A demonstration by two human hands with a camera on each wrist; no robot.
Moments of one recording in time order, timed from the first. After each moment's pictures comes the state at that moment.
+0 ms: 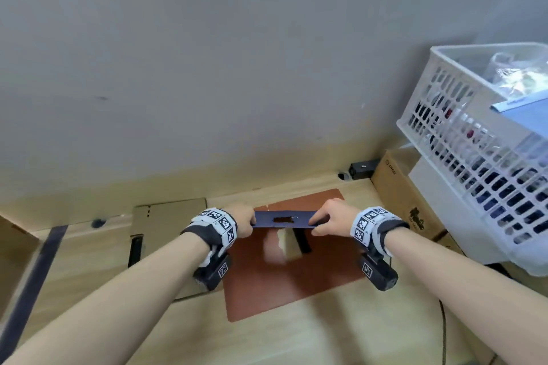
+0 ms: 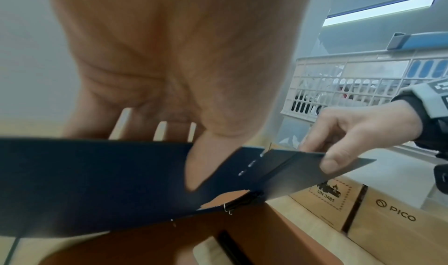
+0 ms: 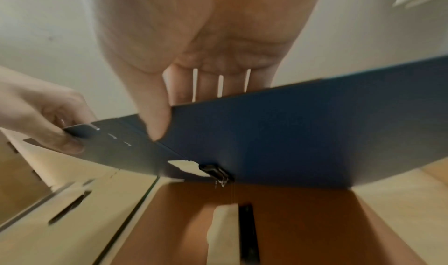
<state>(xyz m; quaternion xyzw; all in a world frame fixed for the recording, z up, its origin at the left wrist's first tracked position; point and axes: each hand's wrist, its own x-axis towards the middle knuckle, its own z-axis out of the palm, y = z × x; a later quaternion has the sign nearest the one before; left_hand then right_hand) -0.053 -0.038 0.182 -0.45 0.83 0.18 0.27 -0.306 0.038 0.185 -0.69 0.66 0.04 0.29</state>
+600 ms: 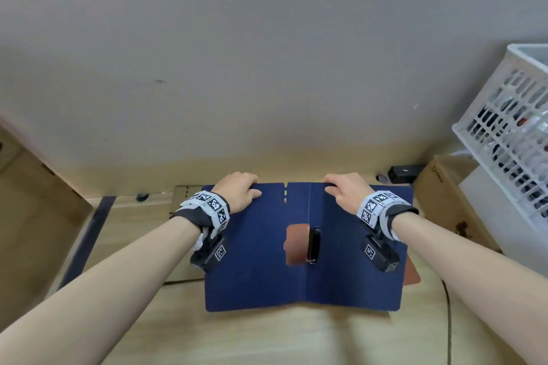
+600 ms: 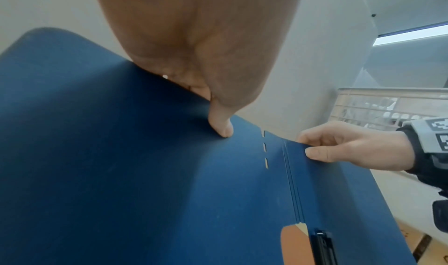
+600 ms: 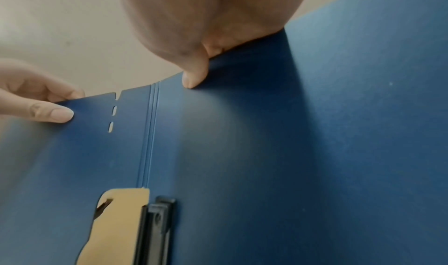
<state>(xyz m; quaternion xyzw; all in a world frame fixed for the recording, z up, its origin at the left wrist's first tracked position) 0.033 -0.055 0.206 -0.55 0.82 0.18 0.02 -0.254 -0.016 0.191 -0.73 0.66 -0.04 0.18</state>
